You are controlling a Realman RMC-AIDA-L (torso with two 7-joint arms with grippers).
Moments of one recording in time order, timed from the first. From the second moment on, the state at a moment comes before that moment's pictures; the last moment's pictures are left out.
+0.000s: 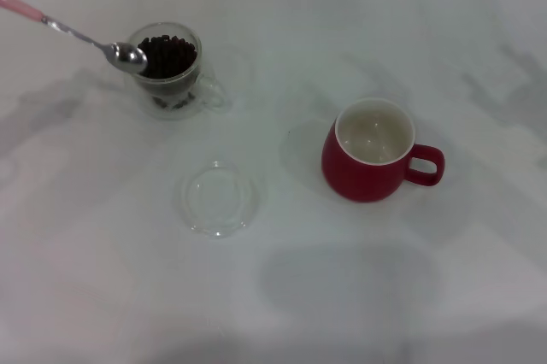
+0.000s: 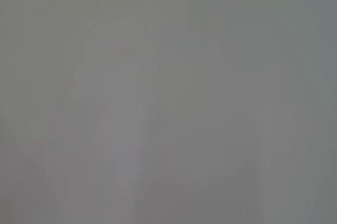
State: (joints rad) left arm -0.34 -1.86 0.96 0.44 1.22 1.55 -1.80; right arm 0.21 1.99 -0.96 -0.32 -0.88 -1.70 0.64
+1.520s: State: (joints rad) left arm -0.68 -1.92 0.96 0.47 1.71 1.03 -2.11; right arm 0.19 2.00 -0.99 -0.32 -0.90 -1.72 0.65
